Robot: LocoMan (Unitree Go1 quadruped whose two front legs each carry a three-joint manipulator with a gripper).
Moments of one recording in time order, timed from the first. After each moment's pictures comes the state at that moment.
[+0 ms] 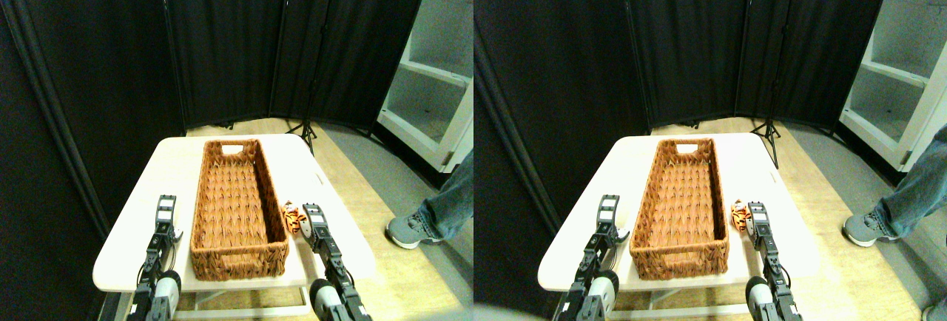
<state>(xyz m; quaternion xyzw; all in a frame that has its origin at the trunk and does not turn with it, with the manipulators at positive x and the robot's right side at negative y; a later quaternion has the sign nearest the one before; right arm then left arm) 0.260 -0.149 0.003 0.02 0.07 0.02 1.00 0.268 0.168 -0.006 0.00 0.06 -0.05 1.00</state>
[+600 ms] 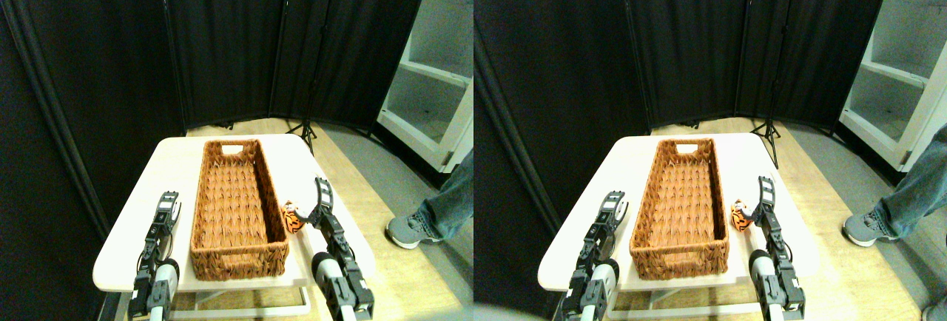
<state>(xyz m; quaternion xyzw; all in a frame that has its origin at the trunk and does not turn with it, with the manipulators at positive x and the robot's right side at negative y) 0.284 -0.151 0.031 0.22 0.04 0.06 0.97 0.284 0.172 0.007 -0.01 0.01 -0.06 1.00</state>
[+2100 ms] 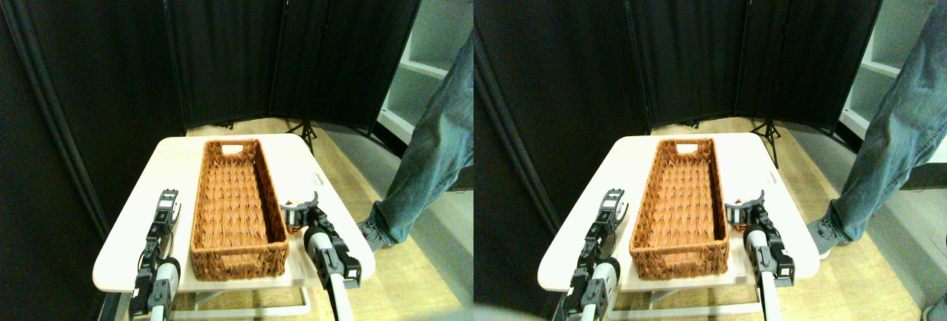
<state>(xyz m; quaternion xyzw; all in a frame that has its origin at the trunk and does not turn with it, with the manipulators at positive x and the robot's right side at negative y) 0.299 -0.128 -0.012 0.69 0.25 0.00 0.68 0.285 0.173 0.007 0.01 0.01 -0.04 1.00</state>
